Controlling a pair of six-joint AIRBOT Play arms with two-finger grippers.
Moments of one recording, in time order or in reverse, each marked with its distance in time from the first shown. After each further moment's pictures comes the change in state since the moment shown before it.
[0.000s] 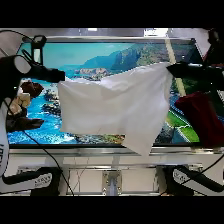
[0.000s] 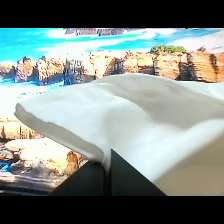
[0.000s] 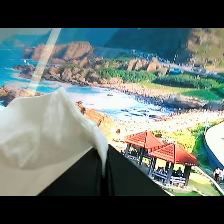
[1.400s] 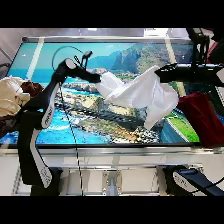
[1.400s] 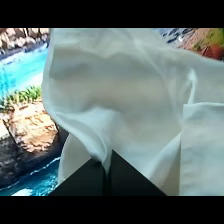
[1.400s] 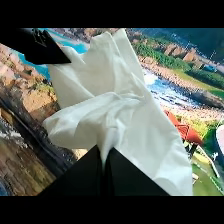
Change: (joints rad) left arm -0.132 -0.658 0.603 -0.490 -0.095 0.274; right arm 0.218 0.179 0.097 -0.265 0.120 0.116
